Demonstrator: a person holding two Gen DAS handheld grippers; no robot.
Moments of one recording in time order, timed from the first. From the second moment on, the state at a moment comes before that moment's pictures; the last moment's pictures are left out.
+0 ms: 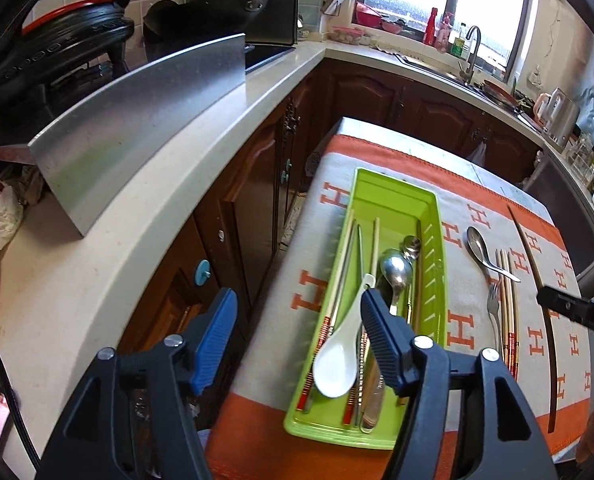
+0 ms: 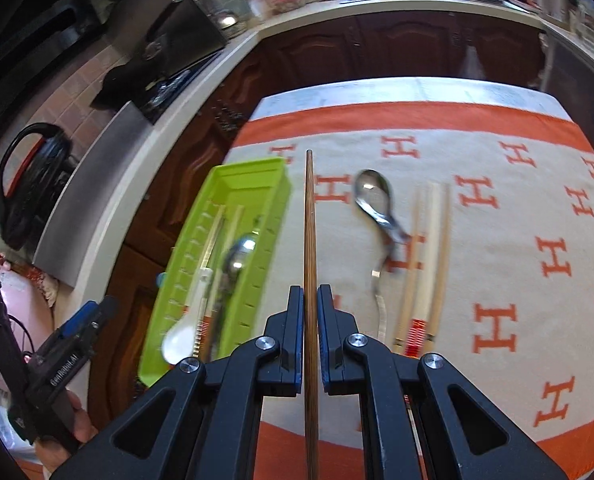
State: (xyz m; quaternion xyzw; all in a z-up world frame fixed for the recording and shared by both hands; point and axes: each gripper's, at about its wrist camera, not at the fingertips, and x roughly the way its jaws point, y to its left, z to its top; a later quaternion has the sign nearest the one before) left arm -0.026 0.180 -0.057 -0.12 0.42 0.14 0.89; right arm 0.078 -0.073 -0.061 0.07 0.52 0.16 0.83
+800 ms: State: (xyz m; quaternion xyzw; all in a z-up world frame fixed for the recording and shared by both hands) left arm -0.022 0.191 -0.070 -0.12 0.44 0.16 0.88; right arm 0.144 0.035 -0.107 0.11 0.59 0.17 0.78
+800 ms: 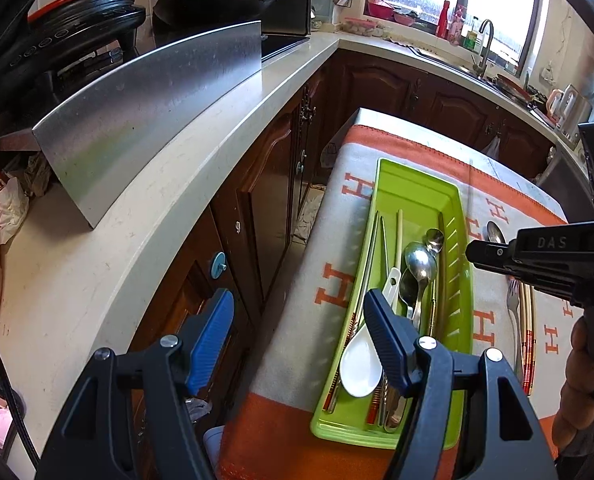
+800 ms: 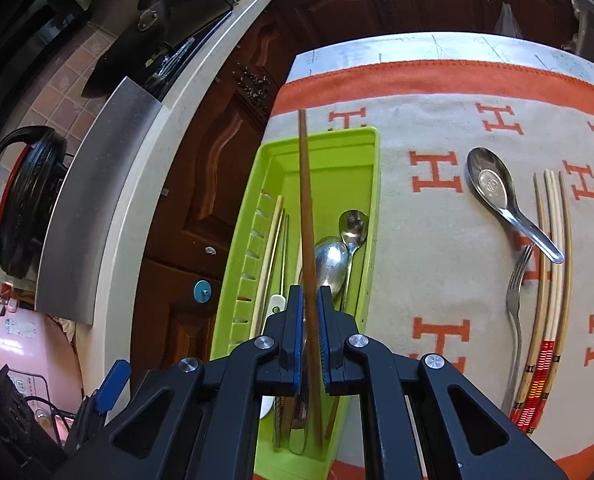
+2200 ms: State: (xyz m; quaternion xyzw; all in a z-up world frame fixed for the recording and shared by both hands) left arm 0.036 0.042 -0.047 -0.03 0.47 0.05 0.88; right arm 0.100 -0.191 -0.077 0.14 0.52 0.10 0.83
